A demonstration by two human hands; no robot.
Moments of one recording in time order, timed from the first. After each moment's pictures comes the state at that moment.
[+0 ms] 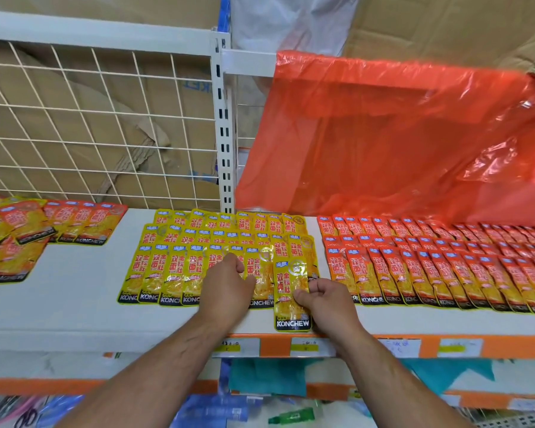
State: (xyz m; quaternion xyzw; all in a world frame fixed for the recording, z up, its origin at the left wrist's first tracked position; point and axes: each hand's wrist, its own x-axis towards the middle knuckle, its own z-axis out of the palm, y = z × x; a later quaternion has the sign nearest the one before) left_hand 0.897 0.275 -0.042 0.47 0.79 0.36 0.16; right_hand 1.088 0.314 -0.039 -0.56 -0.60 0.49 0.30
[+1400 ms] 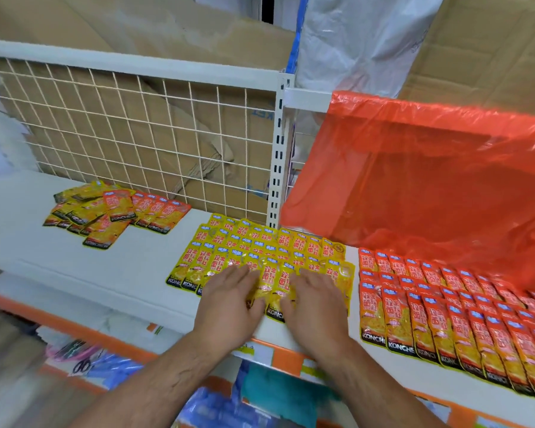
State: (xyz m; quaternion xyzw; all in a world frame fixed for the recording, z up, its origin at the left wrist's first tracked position) left_hand 0.890 0.225 -0.038 0.55 0.80 0.25 -0.06; right_hand 1.044 0.320 -0.023 -0.43 -0.88 0.08 0.18
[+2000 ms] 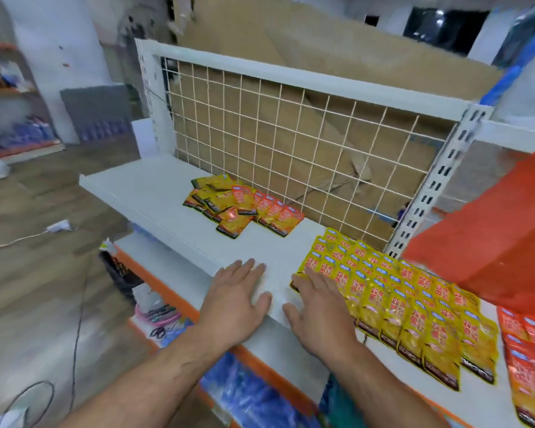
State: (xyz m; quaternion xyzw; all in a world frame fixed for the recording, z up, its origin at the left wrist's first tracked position) left_hand 0.756 0.075 -0.031 0.41 0.88 0.24 -0.01; right_hand 0.883 0.208 -0.011 -0.26 -0.95 0.12 0.10
